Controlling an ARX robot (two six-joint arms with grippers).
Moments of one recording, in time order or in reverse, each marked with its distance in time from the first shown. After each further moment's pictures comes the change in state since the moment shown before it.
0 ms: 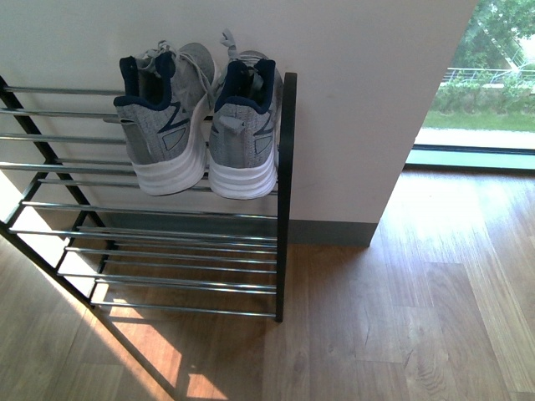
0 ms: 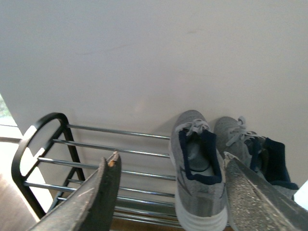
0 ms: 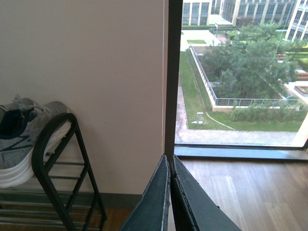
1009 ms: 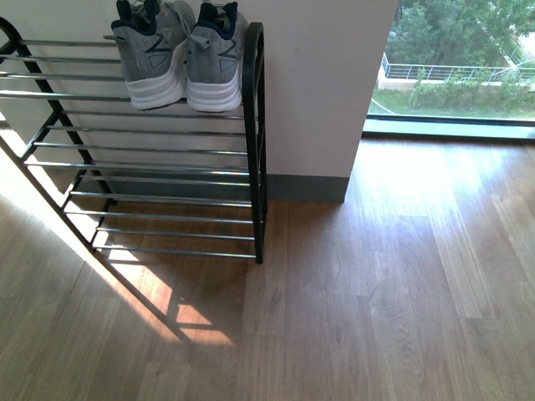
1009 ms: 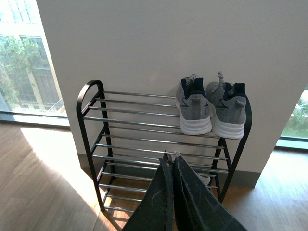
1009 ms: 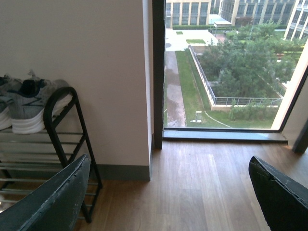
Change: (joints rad) left arm 0.338 -0.978 -0.233 -0.716 0.327 0.062; right arm 0.000 -0.002 0.000 -0.002 0.001 -0.001
